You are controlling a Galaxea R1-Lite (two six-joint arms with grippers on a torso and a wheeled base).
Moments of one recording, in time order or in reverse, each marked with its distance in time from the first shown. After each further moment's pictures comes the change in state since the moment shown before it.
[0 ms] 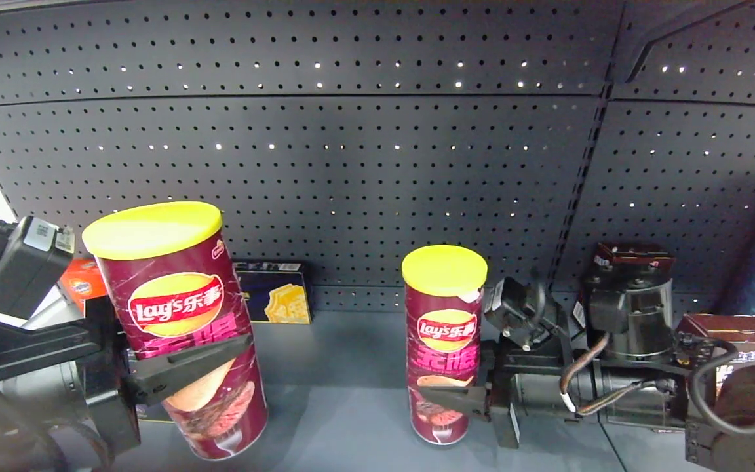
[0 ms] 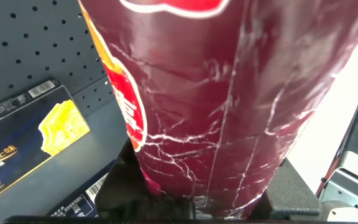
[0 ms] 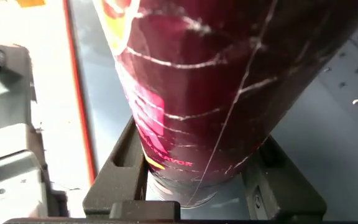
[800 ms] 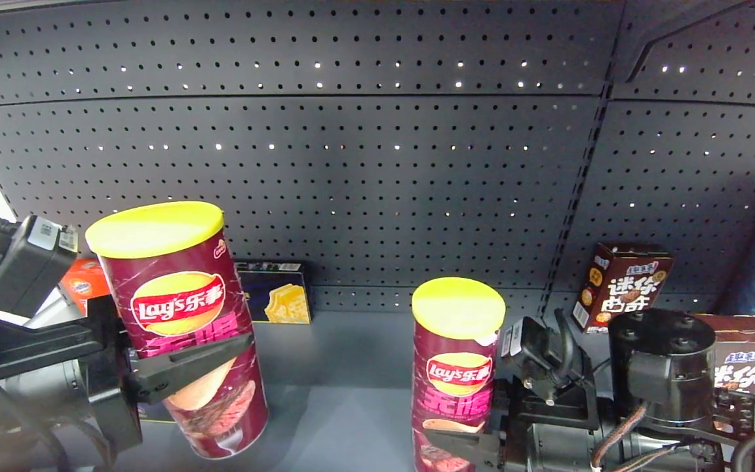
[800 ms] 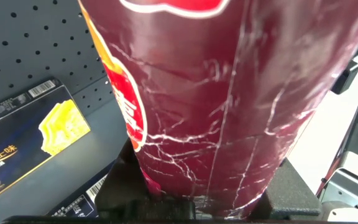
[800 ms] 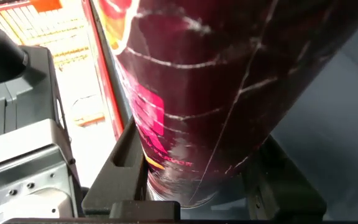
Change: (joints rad) left arm 0.000 0.005 -0.003 0.001 0.002 0.000; right arm 0.074 -0.038 0.176 -0.159 -0.067 0.085
